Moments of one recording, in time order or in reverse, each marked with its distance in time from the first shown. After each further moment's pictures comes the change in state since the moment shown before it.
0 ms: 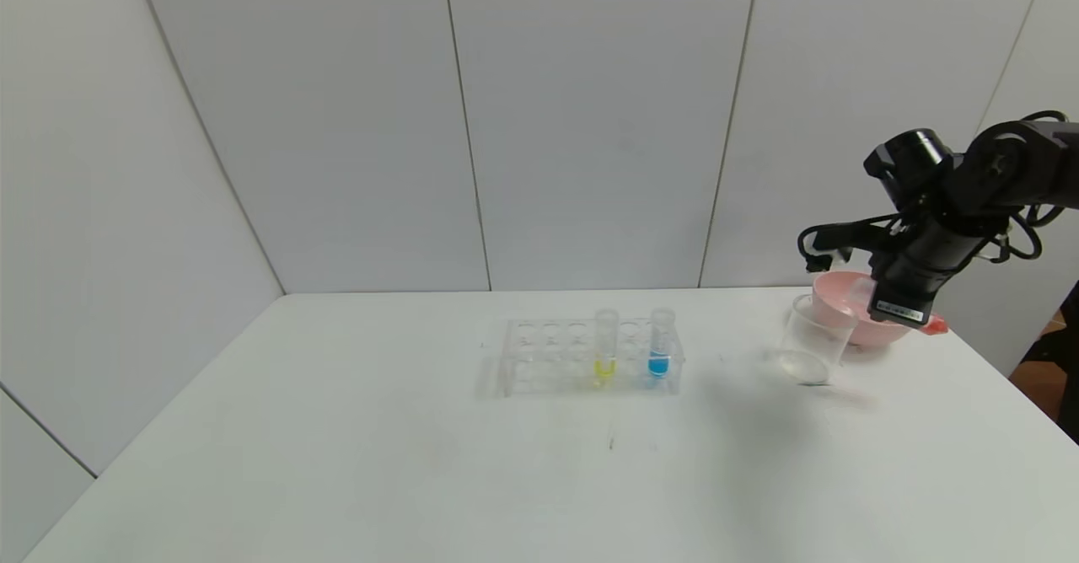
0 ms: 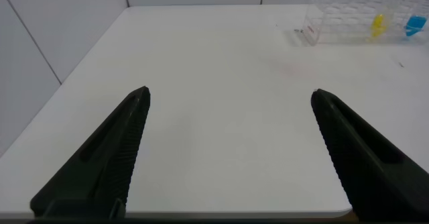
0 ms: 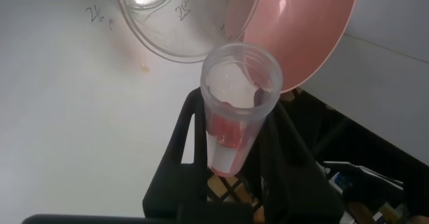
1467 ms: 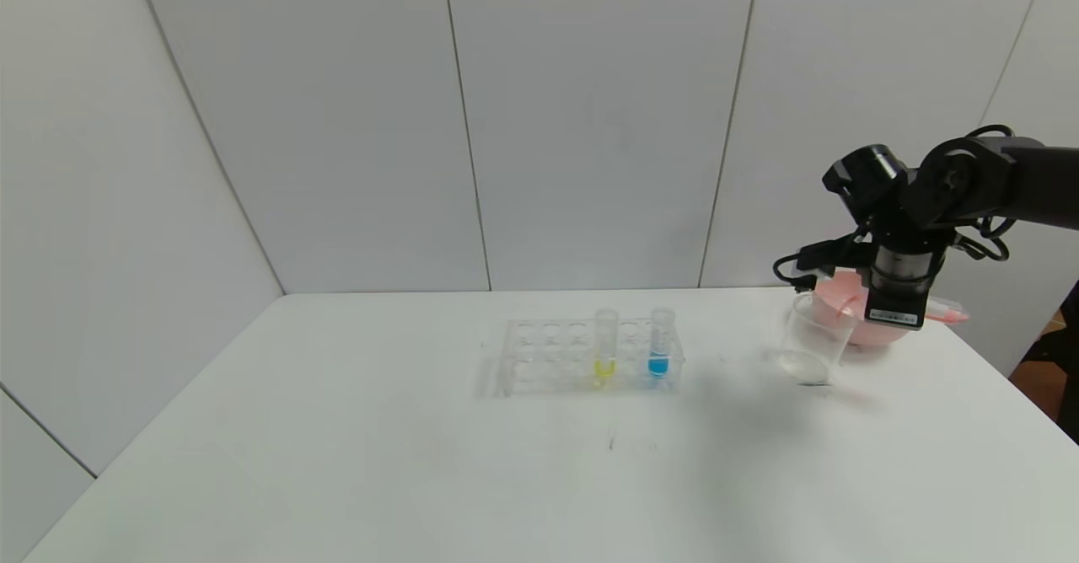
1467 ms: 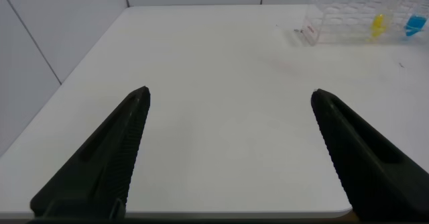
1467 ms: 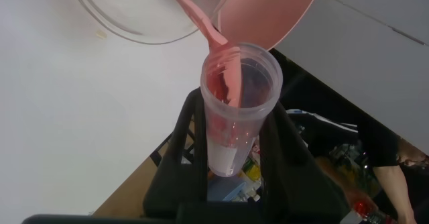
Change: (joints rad) left arm 0.000 0.000 0.000 0.000 0.000 0.000; right arm 0.073 0.038 0.000 -0.016 -0.309 -0.034
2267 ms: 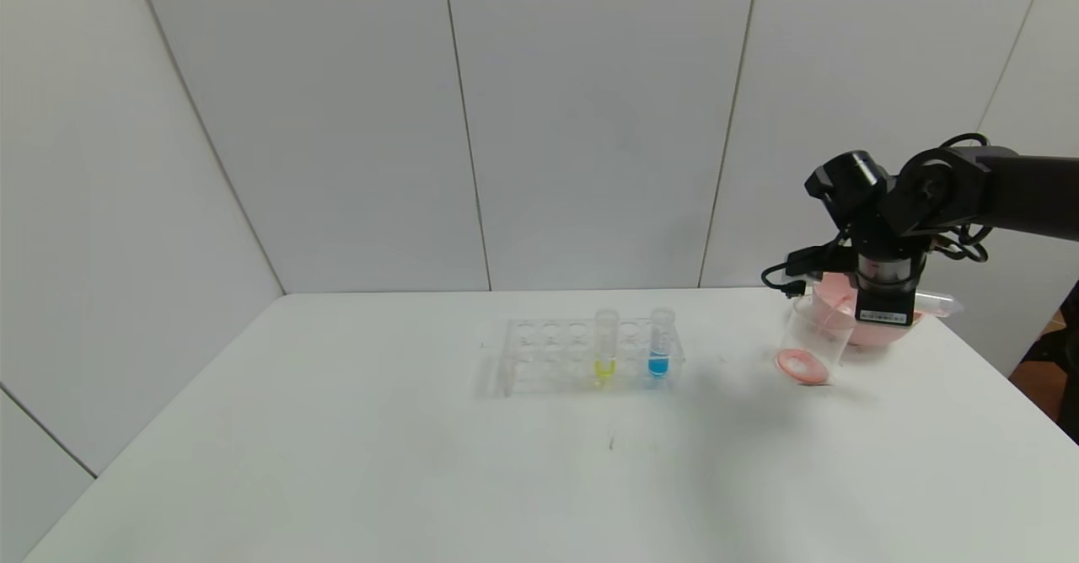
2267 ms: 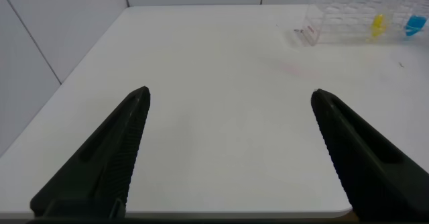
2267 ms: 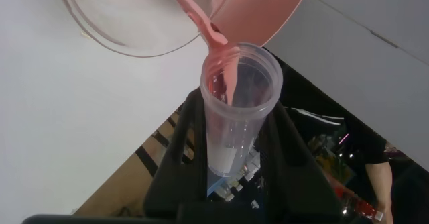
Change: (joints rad) left arm 0.000 0.000 0.000 0.000 0.000 0.000; right arm 0.026 0.020 0.000 -0.034 -0.077 -0.045
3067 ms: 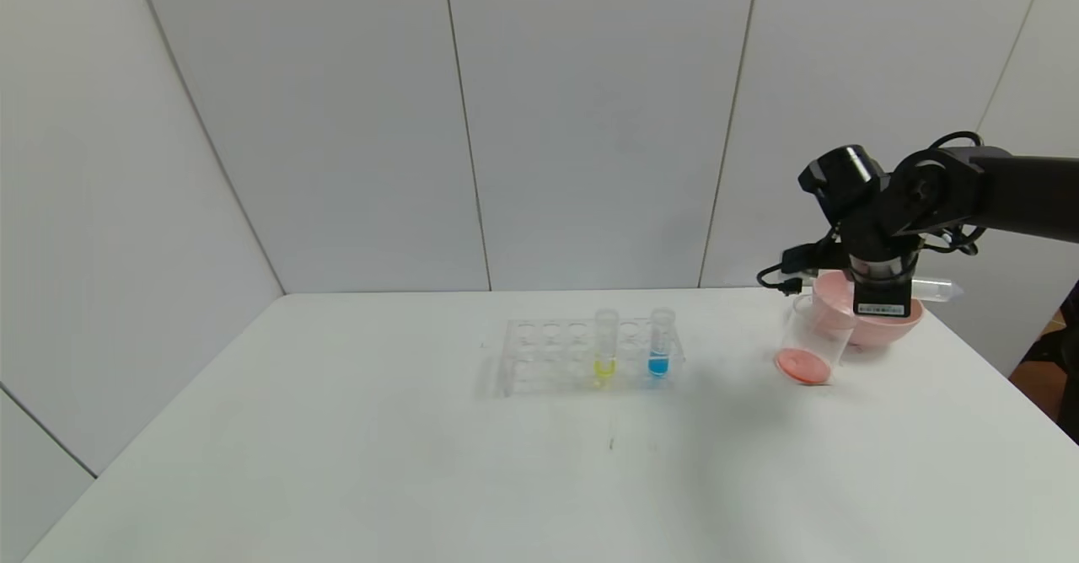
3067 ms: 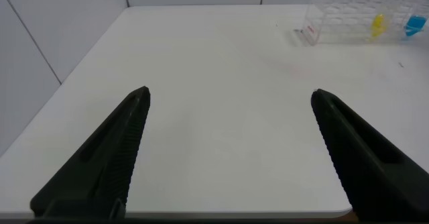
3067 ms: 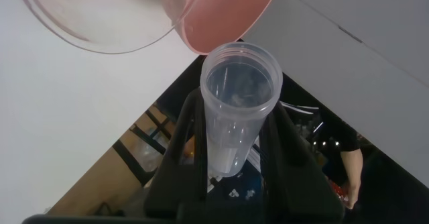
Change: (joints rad) left arm 0.000 0.000 0.000 0.000 0.000 0.000; right arm 0.015 0.000 0.000 -0.061 -0.077 -0.081
